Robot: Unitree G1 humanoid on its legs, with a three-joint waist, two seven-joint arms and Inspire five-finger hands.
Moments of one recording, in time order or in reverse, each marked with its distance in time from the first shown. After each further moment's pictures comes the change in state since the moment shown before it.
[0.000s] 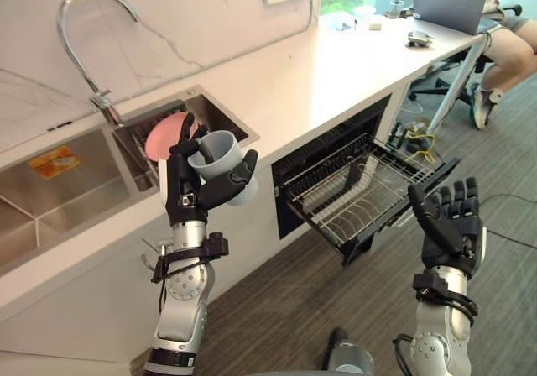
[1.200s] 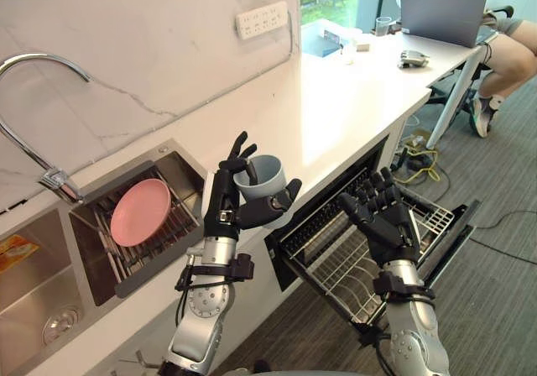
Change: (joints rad) left arm 0.060 0.031 -0.189 -0.004 0.020 -0.002 -0.027; right arm -0.022 -0.056 0.225 0.050 -0.012 0.056 0.143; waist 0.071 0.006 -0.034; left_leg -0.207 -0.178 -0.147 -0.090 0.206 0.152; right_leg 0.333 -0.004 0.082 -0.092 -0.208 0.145
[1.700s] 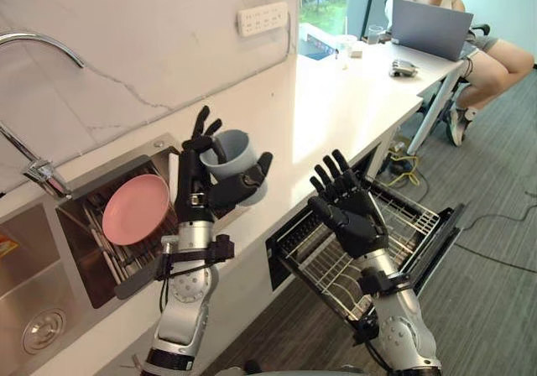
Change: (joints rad) left arm -0.073 0.026 0.162 -0.015 -0.031 -0.027 0.033; right arm -0.077 -0.021 0.035 -0.068 0.089 0.154 0.371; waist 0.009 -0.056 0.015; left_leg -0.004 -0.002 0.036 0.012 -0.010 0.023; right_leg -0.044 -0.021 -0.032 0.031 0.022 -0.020
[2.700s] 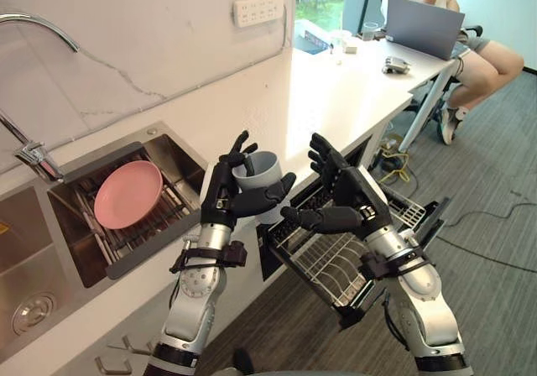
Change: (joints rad) left arm -0.011 -0.004 -0.090 0.069 -0.122 0.144 -0.165; right arm -0.072 -0.120 0.051 -0.145 -0.495 0.022 -0.168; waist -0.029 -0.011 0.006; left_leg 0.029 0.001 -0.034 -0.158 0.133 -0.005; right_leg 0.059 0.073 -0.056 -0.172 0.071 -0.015
